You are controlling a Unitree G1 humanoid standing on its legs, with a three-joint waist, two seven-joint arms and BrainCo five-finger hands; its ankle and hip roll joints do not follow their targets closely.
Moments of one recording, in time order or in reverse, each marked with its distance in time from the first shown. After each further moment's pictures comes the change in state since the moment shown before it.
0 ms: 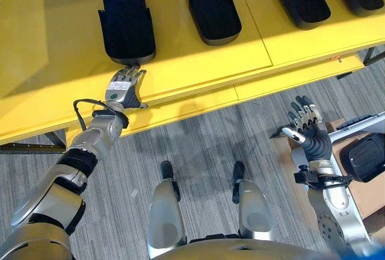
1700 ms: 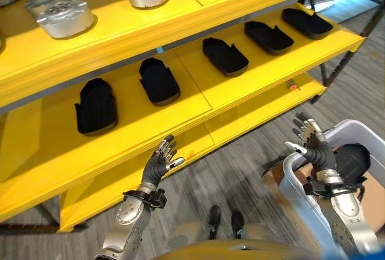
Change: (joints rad) left arm 0.846 -0.402 0.251 -0.576 -1.119 -0.159 -0.480; right arm 0.046 -0.029 -0.031 0.087 -0.047 0.086 0.085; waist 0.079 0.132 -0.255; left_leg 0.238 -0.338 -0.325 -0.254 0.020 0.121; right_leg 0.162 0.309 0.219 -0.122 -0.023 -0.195
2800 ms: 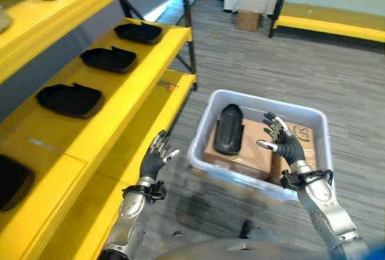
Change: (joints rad) left arm -0.049 -0.069 0.025 0.049 0.030 0.008 0.063; right arm -0.113 0.029 0.058 0.041 -0.011 0.070 0.014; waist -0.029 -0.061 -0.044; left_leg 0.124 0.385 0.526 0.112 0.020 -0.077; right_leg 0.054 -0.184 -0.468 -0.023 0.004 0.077
